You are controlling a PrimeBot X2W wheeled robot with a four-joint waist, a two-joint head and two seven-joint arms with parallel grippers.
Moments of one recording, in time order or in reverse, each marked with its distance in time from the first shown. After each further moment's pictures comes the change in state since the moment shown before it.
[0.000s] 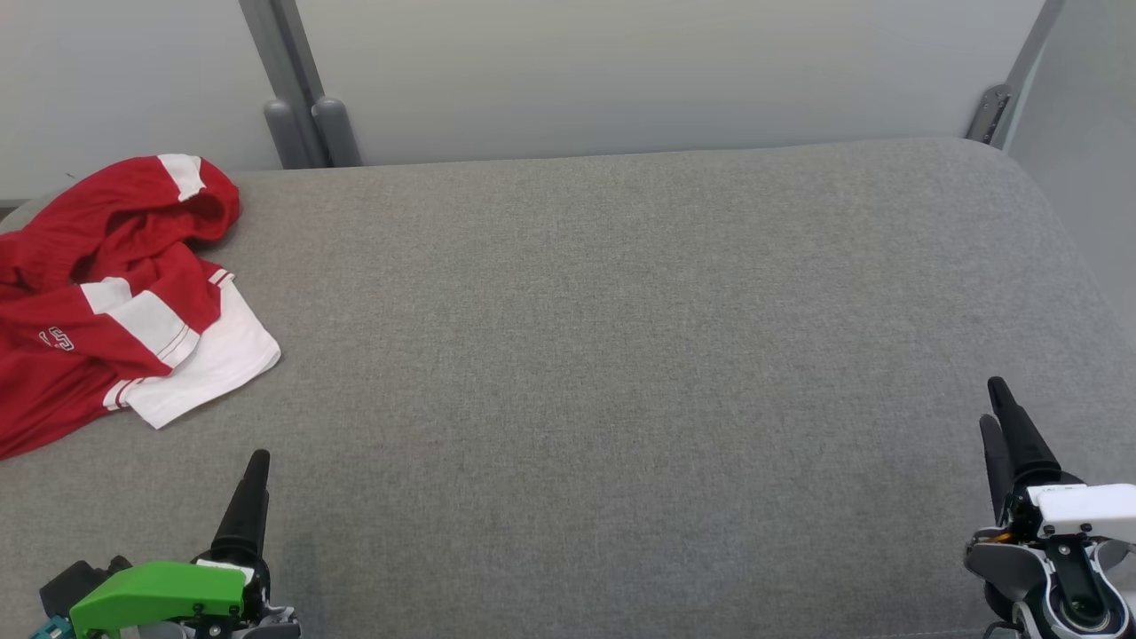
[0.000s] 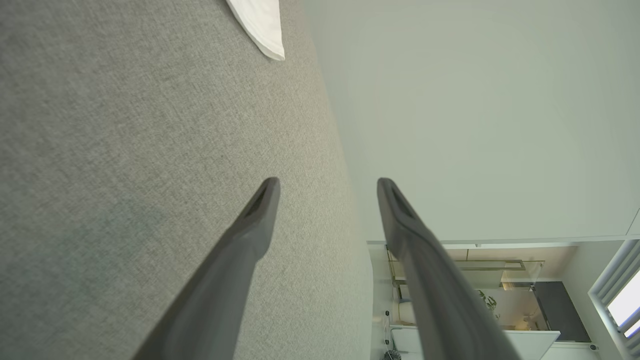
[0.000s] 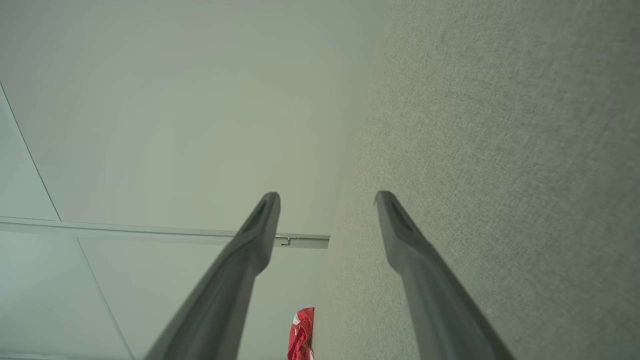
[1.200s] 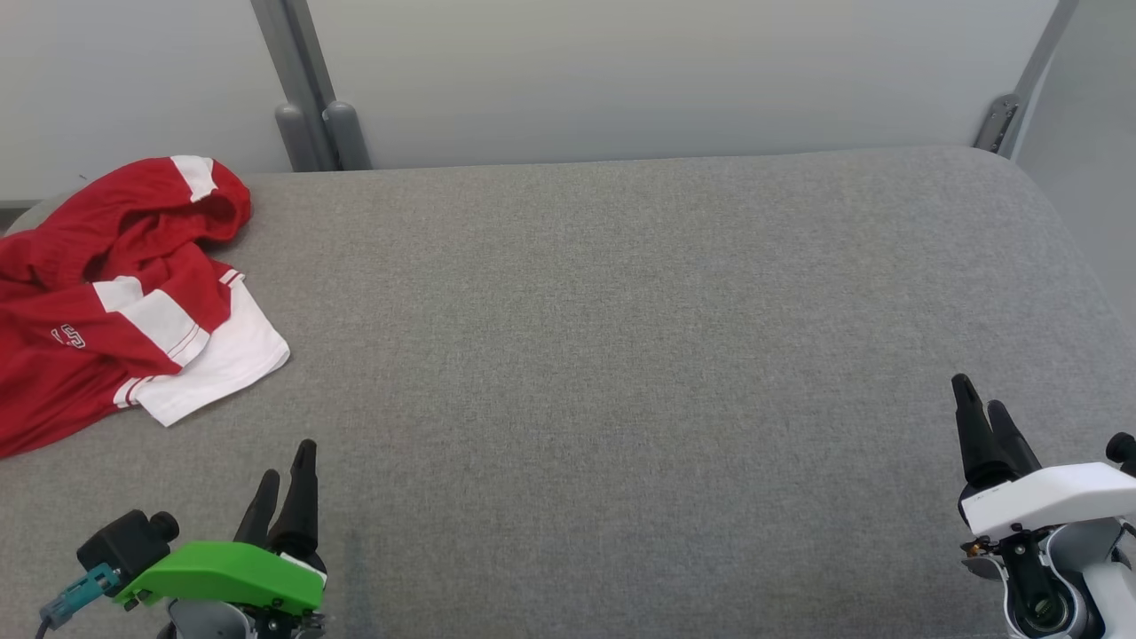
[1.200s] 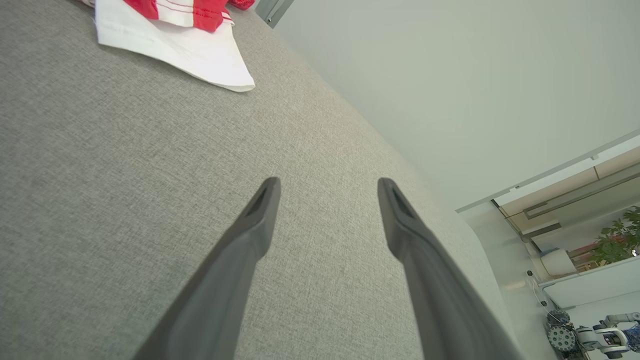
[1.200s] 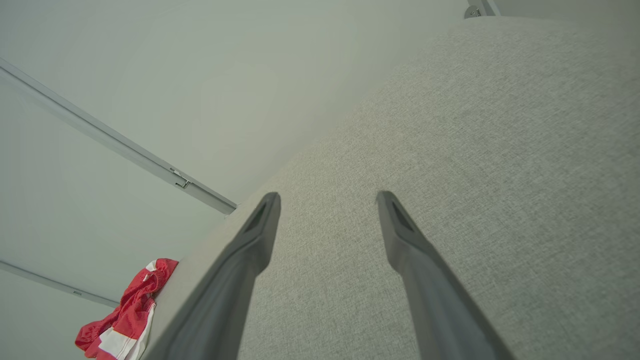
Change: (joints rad) left arm -0.001 0.040 -0.138 -0.062 0.477 0.070 -0.117; right arm 0.021 -0.093 0.144 -0.086 -0.547 -0.112 -0.111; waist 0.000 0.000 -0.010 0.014
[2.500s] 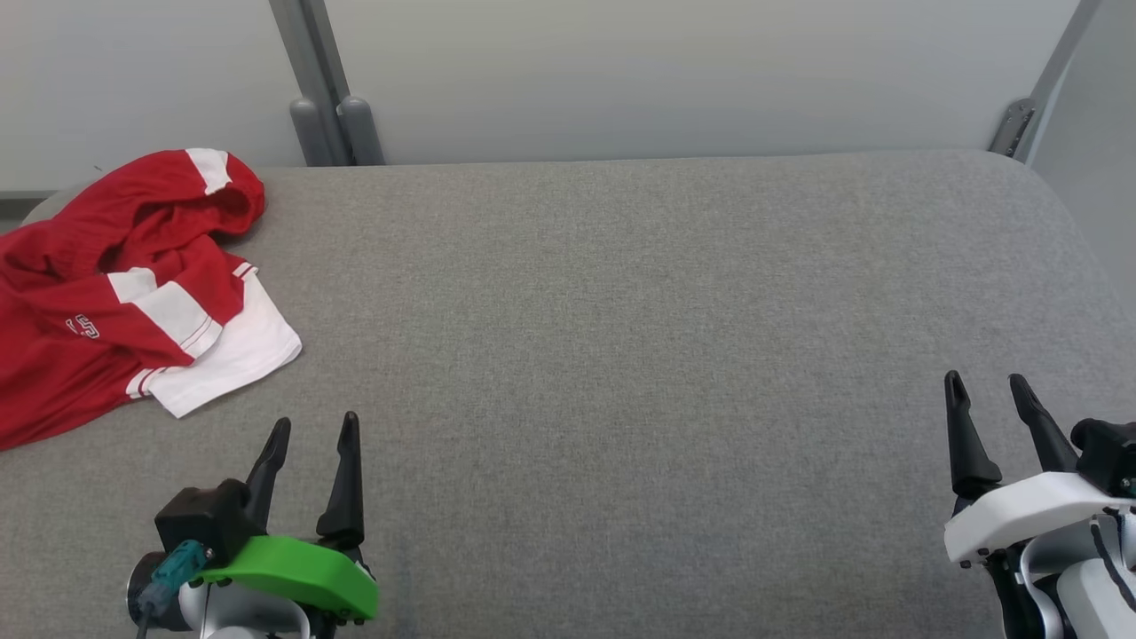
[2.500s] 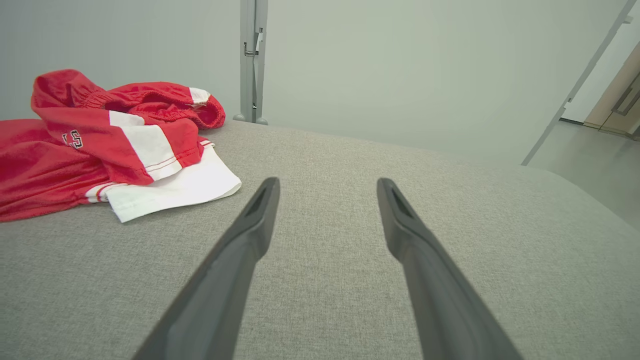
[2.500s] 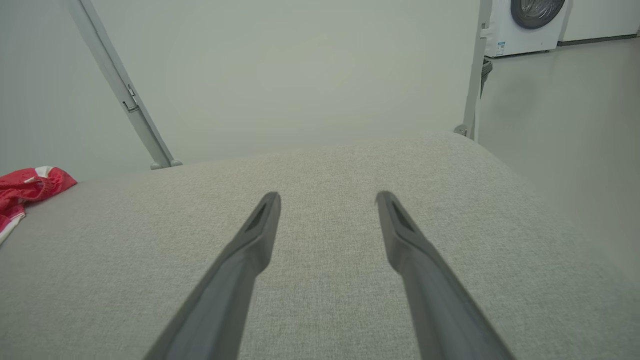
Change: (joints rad) left arm -0.001 0.025 -0.097 -0.102 0.553 0.063 -0.123; right arm 0.017 -0.084 0.095 -0.040 -0.480 -0.085 -0.122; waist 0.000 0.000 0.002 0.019
